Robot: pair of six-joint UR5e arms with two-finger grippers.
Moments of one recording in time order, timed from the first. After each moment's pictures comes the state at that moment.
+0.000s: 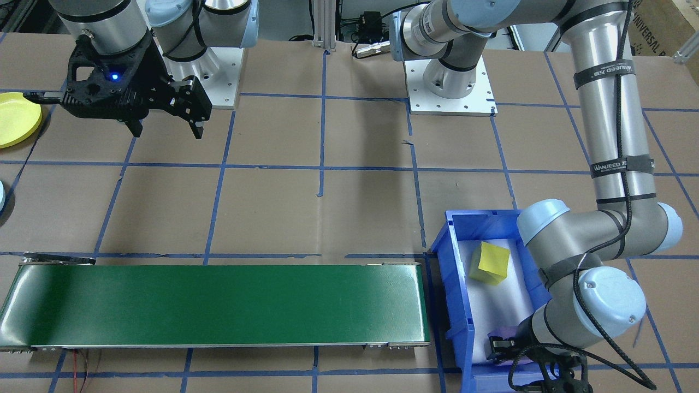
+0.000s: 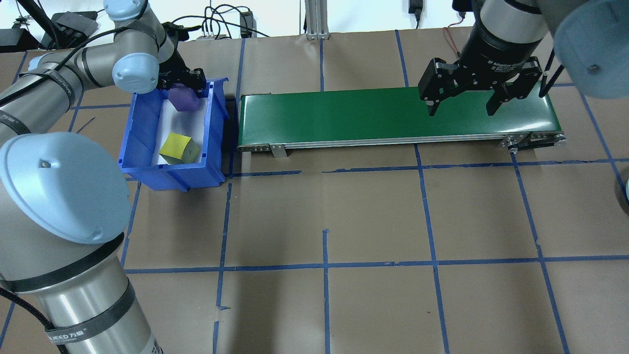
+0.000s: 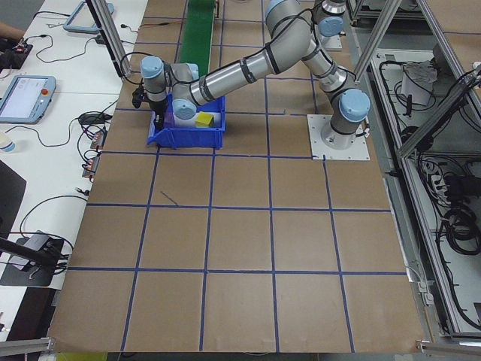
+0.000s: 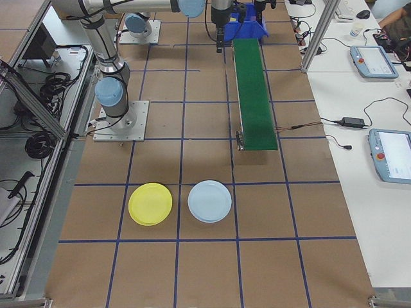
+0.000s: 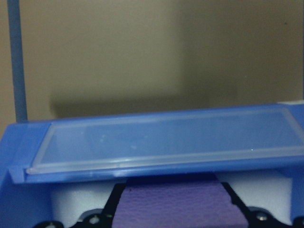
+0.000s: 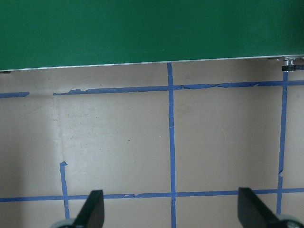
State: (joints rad) left arm -1.42 -2.30 -1.28 -1.03 1.56 0.19; right arm 1.59 -1.59 1.57 -1.57 -1.55 0.05
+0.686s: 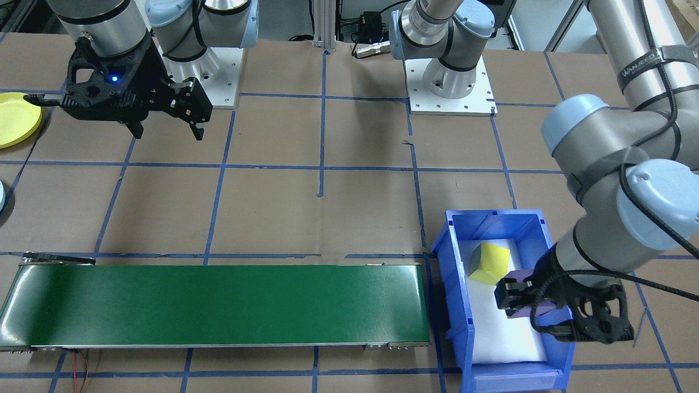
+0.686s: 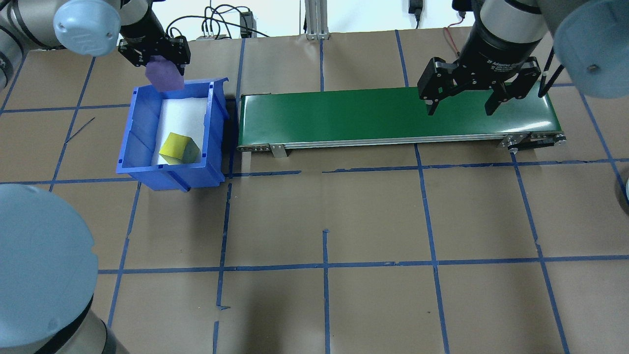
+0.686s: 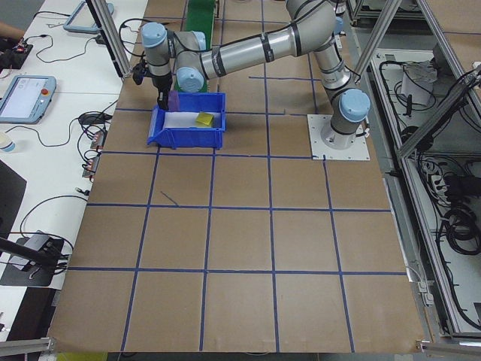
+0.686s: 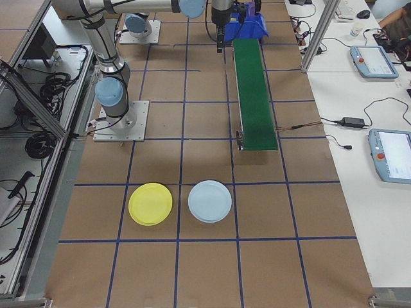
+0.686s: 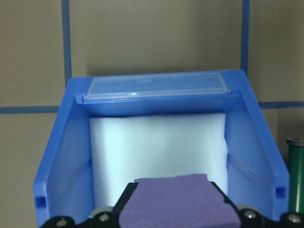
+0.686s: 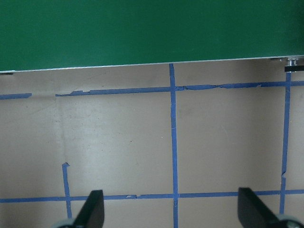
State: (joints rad) left arm -1.48 -2.06 -1.27 -1.29 1.57 0.09; right arm 1.59 -1.58 1.57 -1.57 -1.54 0.05
